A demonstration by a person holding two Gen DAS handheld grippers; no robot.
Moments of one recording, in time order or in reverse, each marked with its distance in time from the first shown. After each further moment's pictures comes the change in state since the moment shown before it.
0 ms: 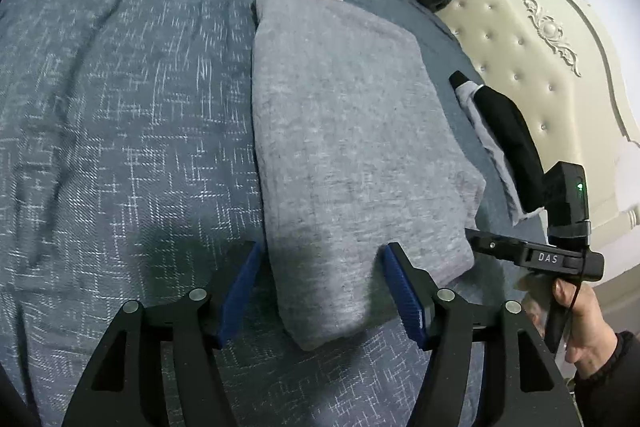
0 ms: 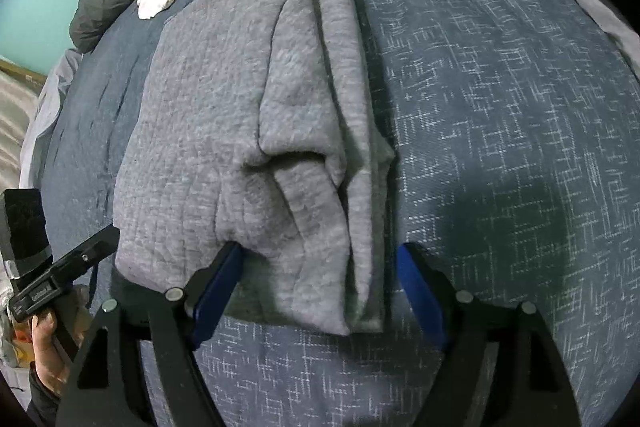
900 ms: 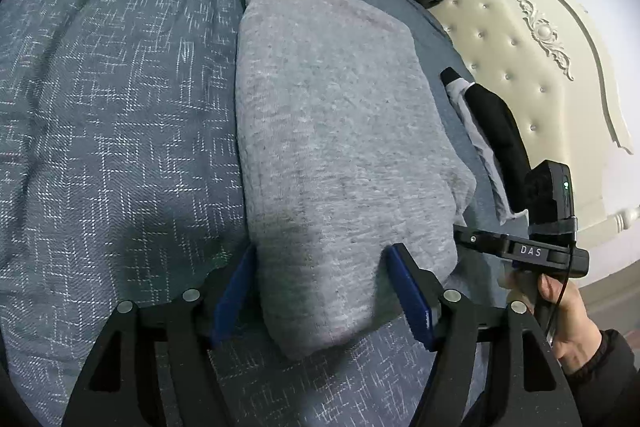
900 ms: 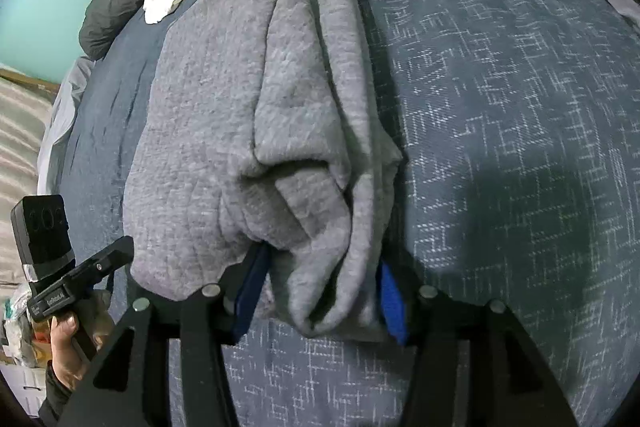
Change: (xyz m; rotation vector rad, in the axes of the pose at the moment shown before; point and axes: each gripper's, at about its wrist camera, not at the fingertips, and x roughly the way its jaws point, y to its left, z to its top) left arm 0.013 0.001 0.000 -0.004 0.031 -0.059; right arm 0.020 0.001 -0.004 0.026 0.013 0.081
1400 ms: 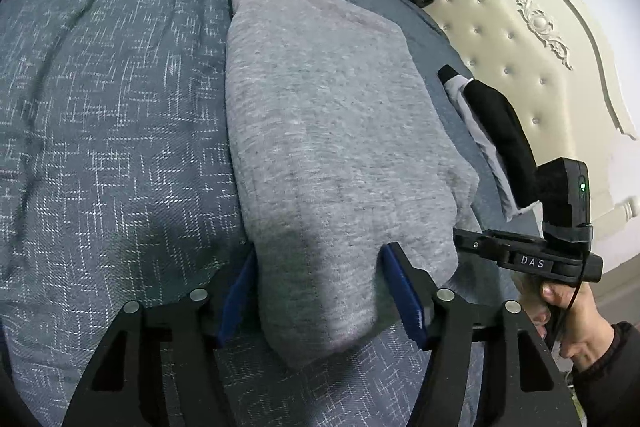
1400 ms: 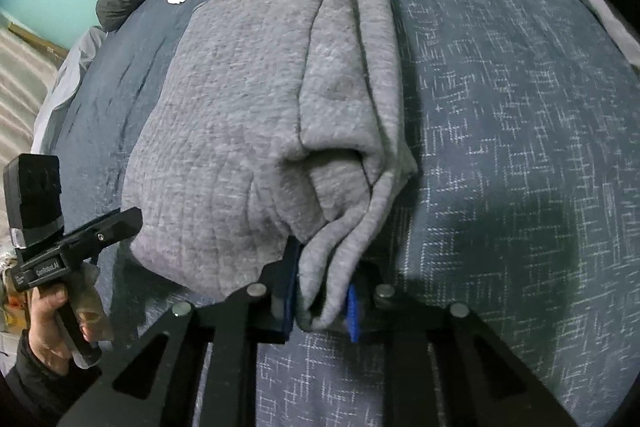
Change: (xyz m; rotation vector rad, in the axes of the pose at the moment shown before) left arm -0.003 -0.011 0.000 0.061 -0.027 0.031; right arm -0.002 0.016 -0.019 -0.135 -0.029 -0.053
